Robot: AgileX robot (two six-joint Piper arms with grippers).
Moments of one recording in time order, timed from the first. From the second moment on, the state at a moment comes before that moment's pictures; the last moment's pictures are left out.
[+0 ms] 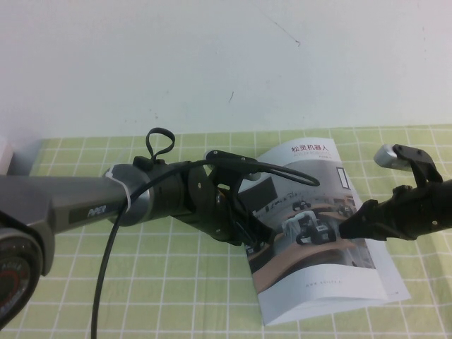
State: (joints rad) right arm 0.06 1.94 -0.99 1.20 0.69 -1.16; left arm -0.58 2.03 -1.28 -0.52 0.36 0.33
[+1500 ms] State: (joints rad) right arm 0.06 1.94 -0.99 1.46 0.87 -1.25; left arm -0.58 2.03 -1.28 -0.52 0.37 0.35
